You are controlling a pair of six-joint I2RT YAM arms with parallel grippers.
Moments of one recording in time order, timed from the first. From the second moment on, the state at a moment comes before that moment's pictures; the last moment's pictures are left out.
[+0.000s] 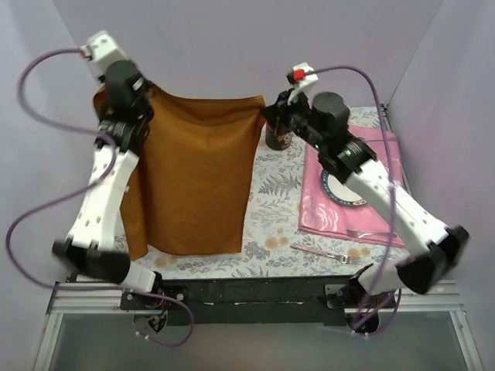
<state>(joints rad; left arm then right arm) -0.23 1.29 1.71 -0.28 -0.68 -0.32 0.72 1.30 1.47 -0.13 -0.05 0.14</state>
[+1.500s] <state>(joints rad) -0.03 1.50 1.05 -0.54 -0.23 -0.62 0.97 1.73 1.16 -0.33 -0.20 0.26</state>
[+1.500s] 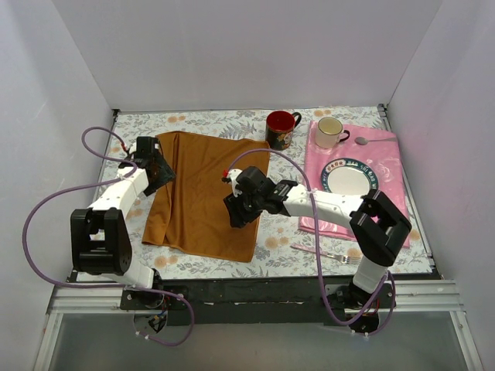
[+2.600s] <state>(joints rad) -0.03 1.66 1.05 -0.56 -0.32 -0.64 0.97 1.83 1.10 -0.21 -0.21 0.32</state>
